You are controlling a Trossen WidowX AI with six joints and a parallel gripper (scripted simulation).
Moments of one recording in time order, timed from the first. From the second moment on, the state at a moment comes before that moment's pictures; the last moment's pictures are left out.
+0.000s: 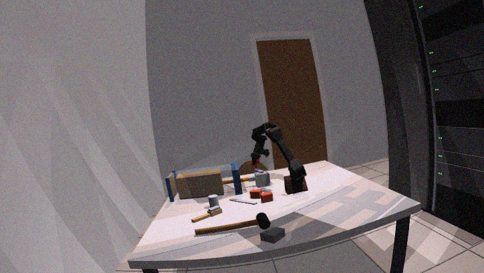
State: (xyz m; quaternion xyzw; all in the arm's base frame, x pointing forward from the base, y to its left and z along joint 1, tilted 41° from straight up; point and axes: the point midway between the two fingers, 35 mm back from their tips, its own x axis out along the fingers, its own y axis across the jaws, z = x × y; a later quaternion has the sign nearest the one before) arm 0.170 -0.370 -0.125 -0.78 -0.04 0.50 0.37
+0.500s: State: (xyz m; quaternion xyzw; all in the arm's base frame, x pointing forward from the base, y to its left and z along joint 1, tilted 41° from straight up) arm 0.182 -0.369 -0.121 -0.78 -0.03 0.50 0.37
